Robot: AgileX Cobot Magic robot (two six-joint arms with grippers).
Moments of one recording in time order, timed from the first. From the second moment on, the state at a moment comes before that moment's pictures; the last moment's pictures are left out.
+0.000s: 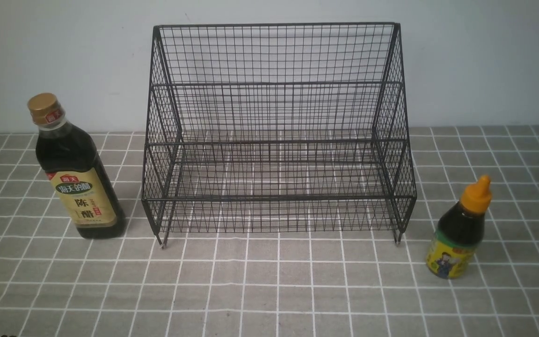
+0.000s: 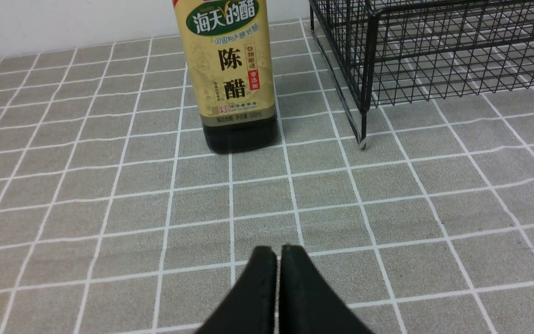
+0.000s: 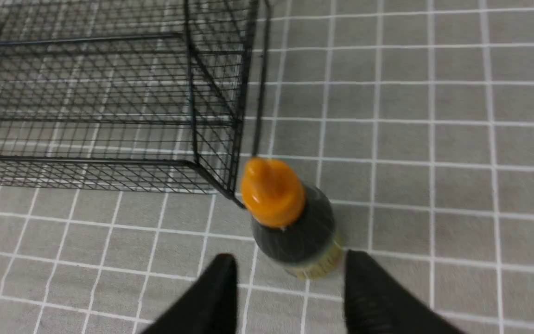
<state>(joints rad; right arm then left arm) -0.03 1.07 -0.93 0.40 0.88 -0.26 -0.08 -0.01 0.02 -0.01 0.39 0.07</state>
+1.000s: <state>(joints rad) 0.08 1.47 -0.94 0.38 0.67 -0.34 -0.08 -0.01 0.02 -0.01 0.39 0.07</state>
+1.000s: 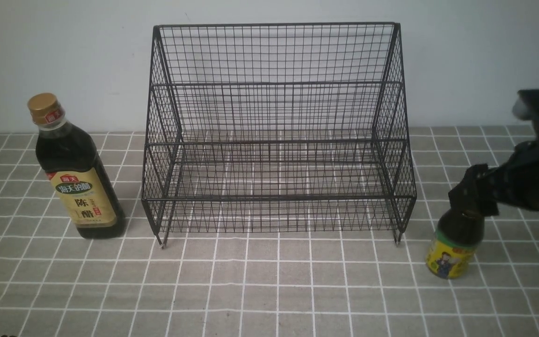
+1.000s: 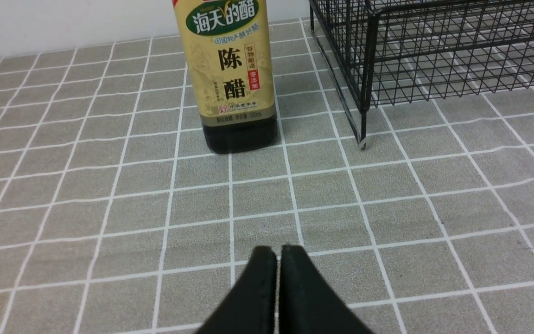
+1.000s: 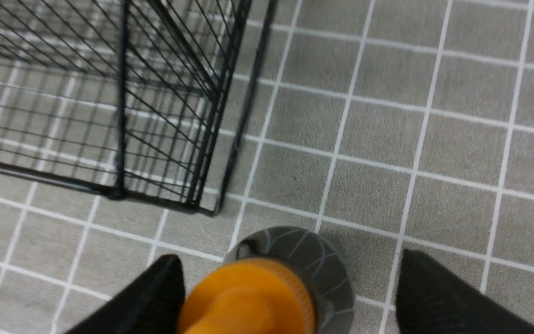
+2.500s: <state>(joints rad) 0.36 1.71 -1.45 0.26 0.88 -0.33 -0.08 -0.01 0.02 -0.01 0.39 0.07</state>
